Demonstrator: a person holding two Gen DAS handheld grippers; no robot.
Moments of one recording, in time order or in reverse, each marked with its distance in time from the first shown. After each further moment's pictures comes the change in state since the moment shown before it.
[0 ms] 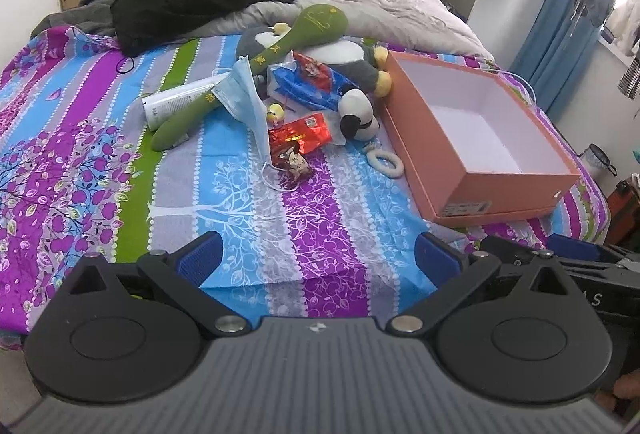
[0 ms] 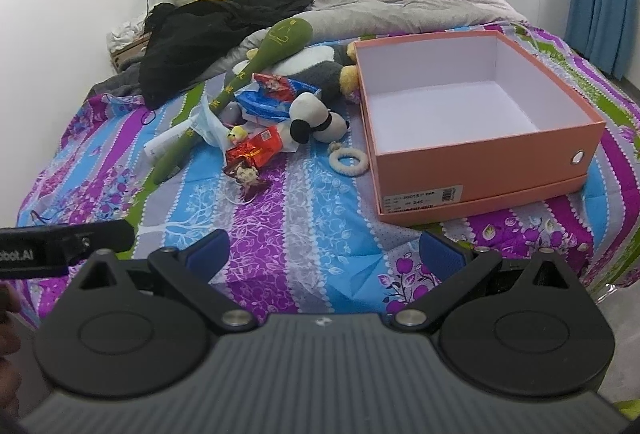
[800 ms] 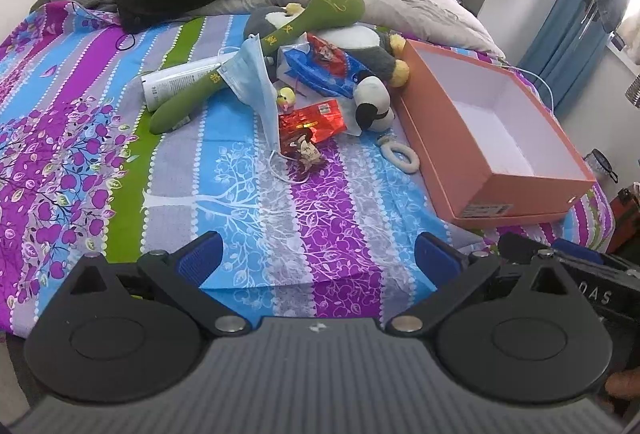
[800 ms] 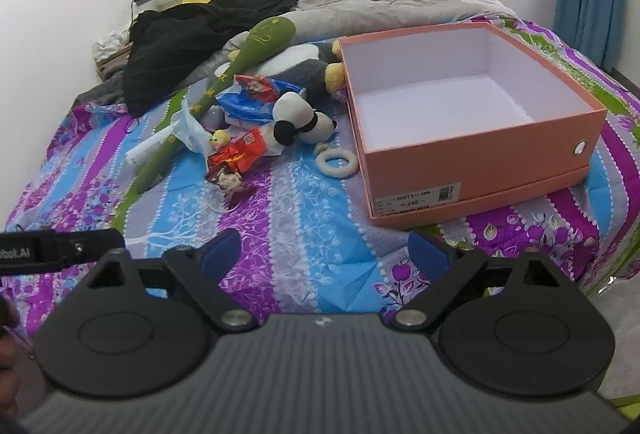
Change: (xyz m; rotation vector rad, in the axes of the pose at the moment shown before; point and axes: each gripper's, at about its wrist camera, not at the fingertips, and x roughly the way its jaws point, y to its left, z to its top) left arm 0.036 0.021 0.004 -0.043 0.039 -0.010; right arm 0.025 -0.006 -0.002 0.041 -0.021 -0.021
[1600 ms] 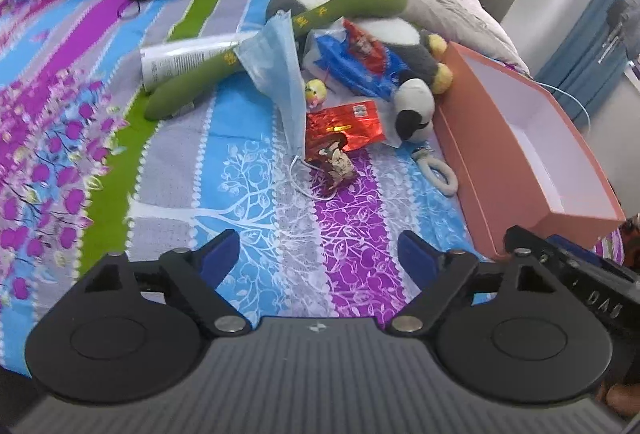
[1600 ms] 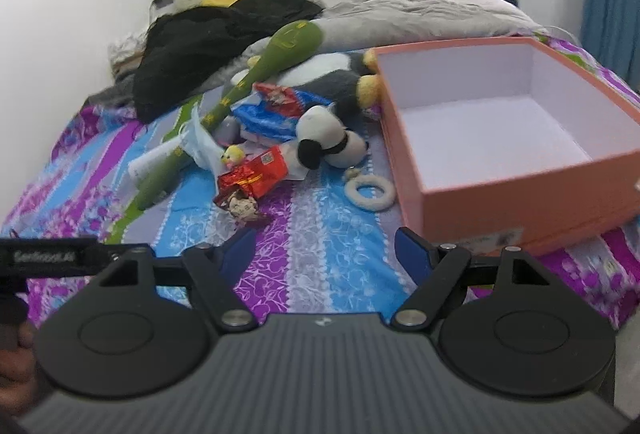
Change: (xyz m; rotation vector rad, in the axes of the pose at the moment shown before) left arm 0.082 0.045 0.024 -0.109 0.027 -0.016; right arm 0.072 0.023 0.015 -0.071 -0.032 0.058
